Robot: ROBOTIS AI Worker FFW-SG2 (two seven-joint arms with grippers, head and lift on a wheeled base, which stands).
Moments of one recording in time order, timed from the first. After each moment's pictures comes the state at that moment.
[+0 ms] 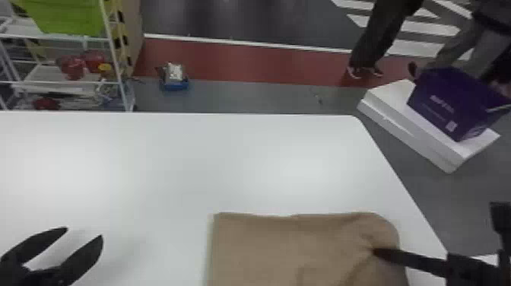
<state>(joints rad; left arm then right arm) 0.44 0.00 0.37 -2.00 0.19 0.48 -0.79 0.28 -0.28 -0.63 -2.11 -0.08 1.43 1.15</state>
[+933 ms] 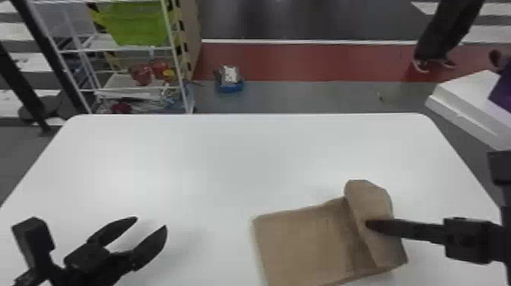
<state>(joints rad) 0.44 0.00 0.39 -2.00 0.19 0.48 -0.80 0.10 -0.23 -0.26 -2.26 0.03 1.55 1.11</state>
